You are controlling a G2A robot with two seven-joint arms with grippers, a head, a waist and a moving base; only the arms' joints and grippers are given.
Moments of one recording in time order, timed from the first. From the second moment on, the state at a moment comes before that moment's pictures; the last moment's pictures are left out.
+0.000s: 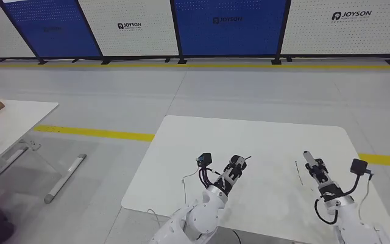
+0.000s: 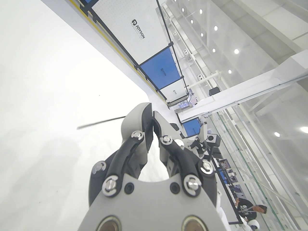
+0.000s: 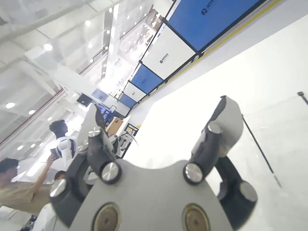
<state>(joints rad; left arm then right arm) 1.47 -1.41 -0.94 -1.68 0.26 0.10 0.16 -1.54 -1.15 1.48 -1.61 -0.18 -0.33 0.21</state>
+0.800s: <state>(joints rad) 1.53 -1.40 -1.07 -1.69 0.27 0.14 0.27 -1.54 -1.15 1.48 -1.61 -0.18 -0.32 0.21</state>
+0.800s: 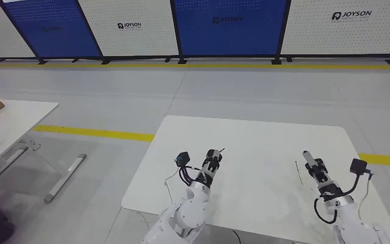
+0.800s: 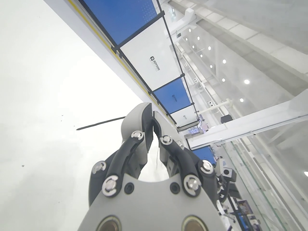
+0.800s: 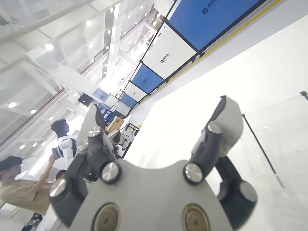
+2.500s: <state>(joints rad) 1.58 -1.40 -1.20 -1.61 -0.18 -0.18 0.11 -1.54 -1.15 1.48 -1.61 -0.18 -0.32 0.21</state>
